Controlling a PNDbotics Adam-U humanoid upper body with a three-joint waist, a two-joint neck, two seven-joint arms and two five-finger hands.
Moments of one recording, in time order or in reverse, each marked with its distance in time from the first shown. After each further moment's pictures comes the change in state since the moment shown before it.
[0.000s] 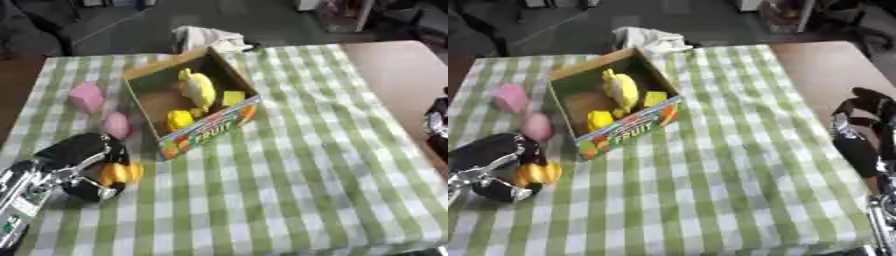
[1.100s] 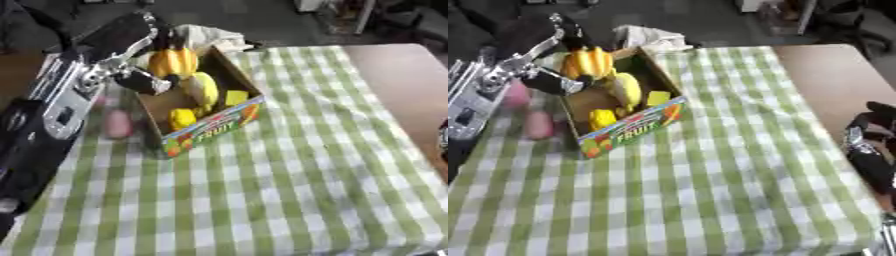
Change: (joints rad) left arm -0.511 -0.156 -0.048 0.245 -0.034 0.133 0.065; right arm -0.008 0.018 0.028 0.004 -0.019 0.002 0.022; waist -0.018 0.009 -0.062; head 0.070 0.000
